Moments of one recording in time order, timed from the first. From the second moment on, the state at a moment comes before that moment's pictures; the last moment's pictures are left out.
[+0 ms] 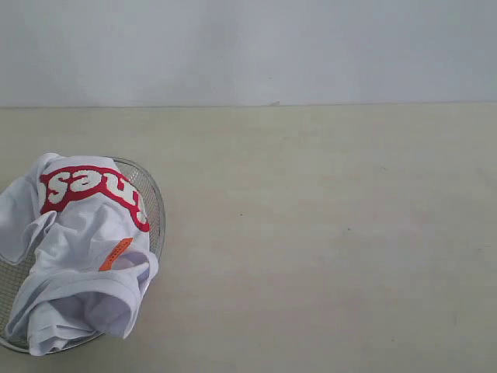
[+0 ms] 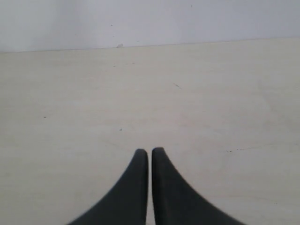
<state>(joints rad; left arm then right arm) -0.06 0.83 -0.59 -0.16 0.05 0.05 0.04 0.00 0.00 0.07 0.34 0.03</state>
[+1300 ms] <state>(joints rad) -0.06 1.75 -1.12 -0.44 0.96 0.04 0.04 0.00 0.00 0.07 0.34 0.03</state>
